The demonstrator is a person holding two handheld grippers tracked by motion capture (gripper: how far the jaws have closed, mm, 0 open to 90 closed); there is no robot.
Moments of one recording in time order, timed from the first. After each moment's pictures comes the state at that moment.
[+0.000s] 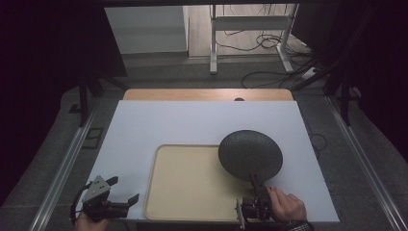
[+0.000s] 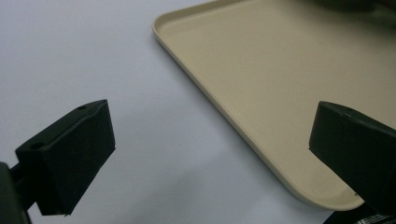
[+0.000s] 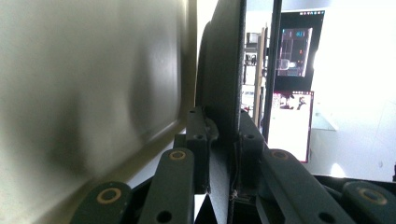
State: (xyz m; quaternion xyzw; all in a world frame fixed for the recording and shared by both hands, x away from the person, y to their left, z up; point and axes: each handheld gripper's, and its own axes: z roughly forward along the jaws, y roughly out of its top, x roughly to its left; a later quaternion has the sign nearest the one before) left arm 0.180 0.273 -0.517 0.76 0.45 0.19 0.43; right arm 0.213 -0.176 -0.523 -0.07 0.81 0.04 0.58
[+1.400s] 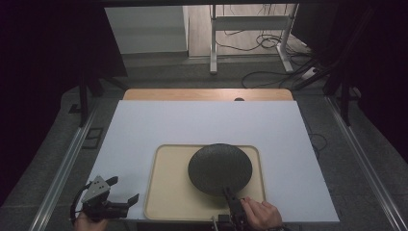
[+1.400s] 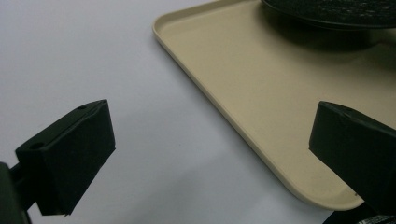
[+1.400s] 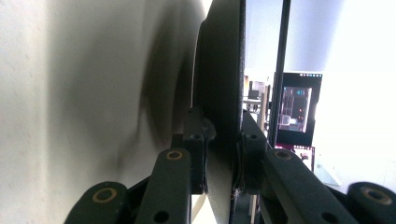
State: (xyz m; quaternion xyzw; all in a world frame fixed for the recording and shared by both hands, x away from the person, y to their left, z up) left arm 0.180 0.274 -0.517 0.76 0.44 0.20 0.43; right arm 0.182 -0.119 -0.541 -0.16 0.81 0.10 0.56
